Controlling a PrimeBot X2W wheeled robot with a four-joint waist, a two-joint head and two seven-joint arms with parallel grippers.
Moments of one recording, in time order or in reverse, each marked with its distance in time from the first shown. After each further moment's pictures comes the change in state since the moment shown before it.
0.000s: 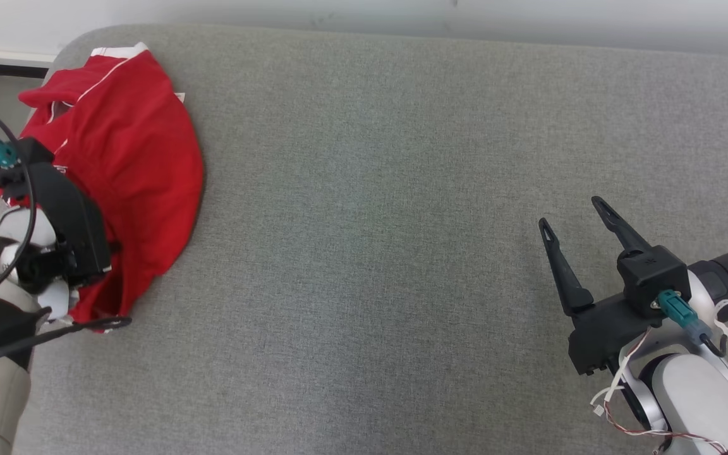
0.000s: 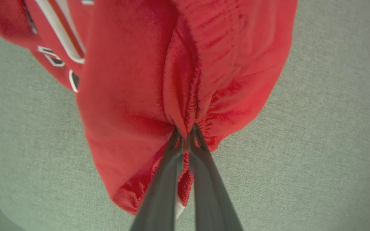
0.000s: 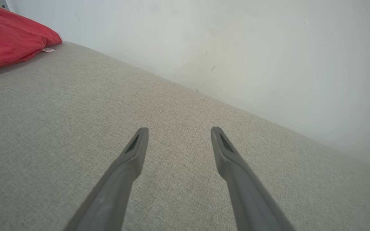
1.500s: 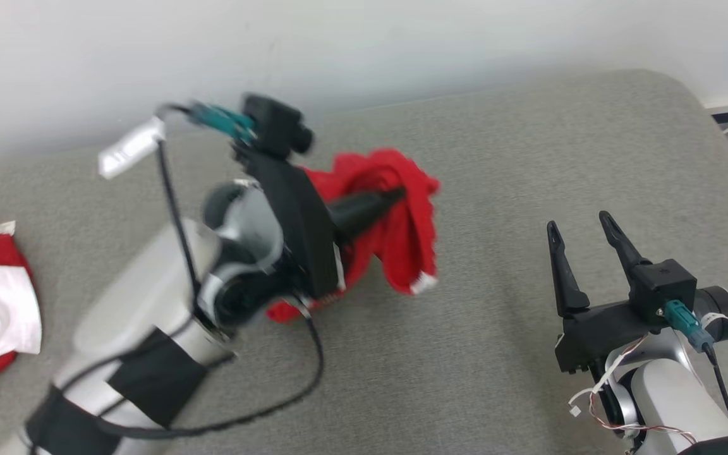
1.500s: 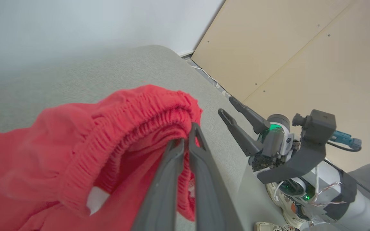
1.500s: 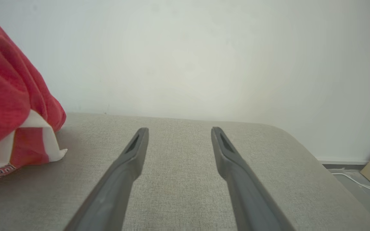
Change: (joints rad) left arm 0.078 -0.082 -0.445 -0.721 -0.501 0.000 -0.320; right arm -0.012 0.130 -0.076 0.196 0.086 -0.027 -0.169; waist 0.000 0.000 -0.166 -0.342
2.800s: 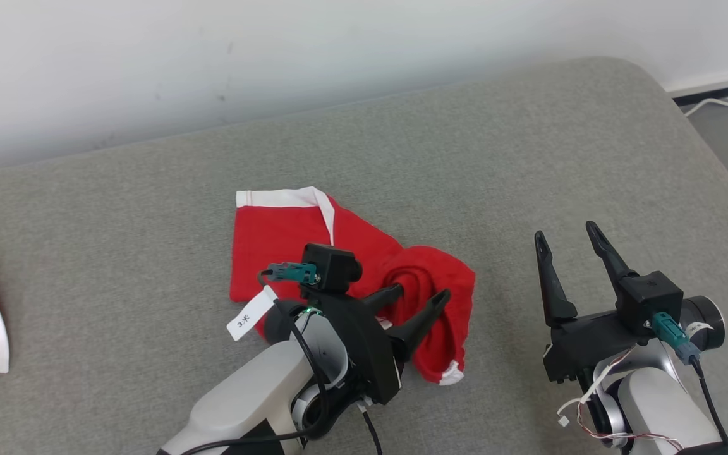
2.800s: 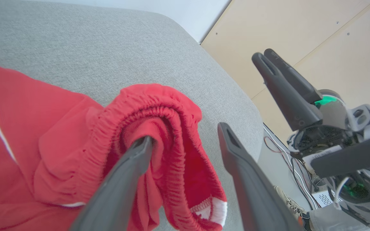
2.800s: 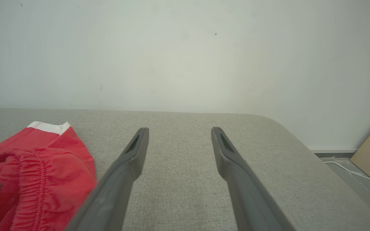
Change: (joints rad) left arm 0.162 -0.167 -0.267 0.303 0.064 0.000 -0.476; right arm 0.012 0.026 0.016 0.026 0.003 0.000 -0.044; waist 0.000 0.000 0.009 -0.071
